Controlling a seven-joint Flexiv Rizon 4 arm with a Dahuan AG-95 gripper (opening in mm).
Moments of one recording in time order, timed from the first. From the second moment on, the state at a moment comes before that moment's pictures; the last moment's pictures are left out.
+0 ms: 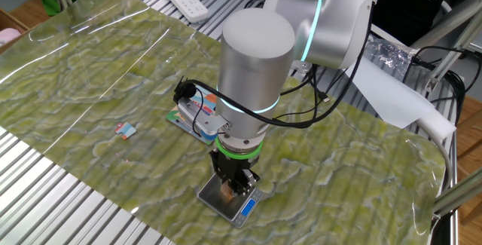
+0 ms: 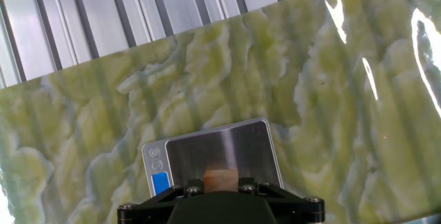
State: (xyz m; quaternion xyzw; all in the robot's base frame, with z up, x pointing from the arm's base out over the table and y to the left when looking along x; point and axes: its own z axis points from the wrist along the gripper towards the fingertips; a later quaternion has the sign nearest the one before) arm 0.601 0.110 0.036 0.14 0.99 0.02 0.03
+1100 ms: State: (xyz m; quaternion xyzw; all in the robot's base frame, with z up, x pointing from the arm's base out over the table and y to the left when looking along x) arm 0.602 0.110 0.036 0.14 0.99 0.02 0.03
